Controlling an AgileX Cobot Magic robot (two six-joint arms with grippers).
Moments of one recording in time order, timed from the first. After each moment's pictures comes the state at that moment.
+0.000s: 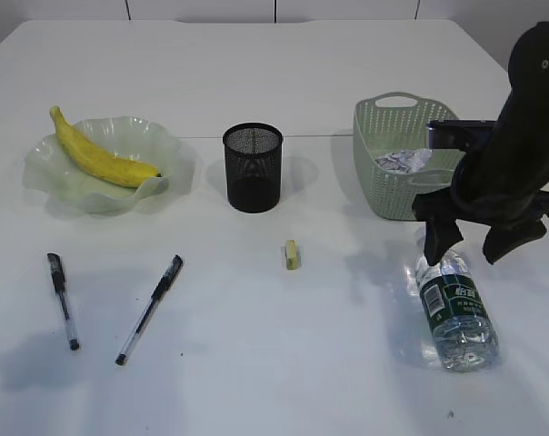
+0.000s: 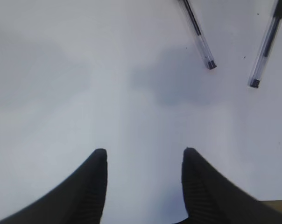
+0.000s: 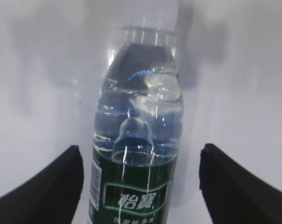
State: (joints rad) left arm -0.01 1.08 -0.69 -0.10 0.89 -0.10; right arm 0.14 1.86 -1.29 0.07 0.98 0.07
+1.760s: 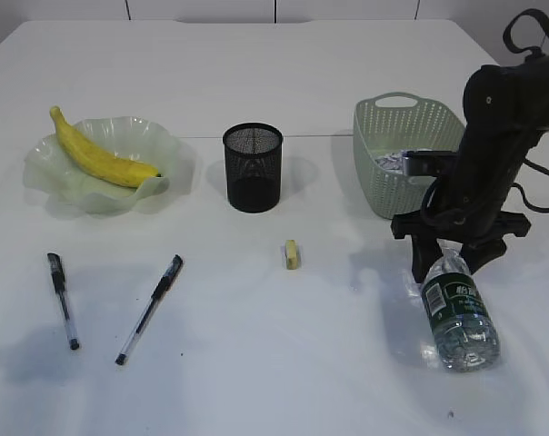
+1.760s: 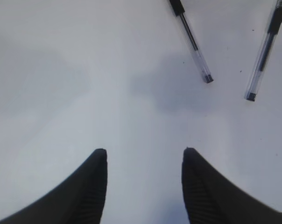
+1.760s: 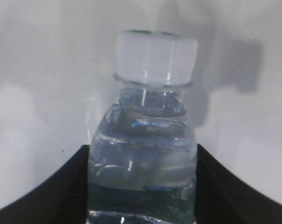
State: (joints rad) left arm -0.01 1.08 -0.69 -0.10 0.85 -0.10; right arm 0.14 2.06 -1.40 0.07 0.98 0.10
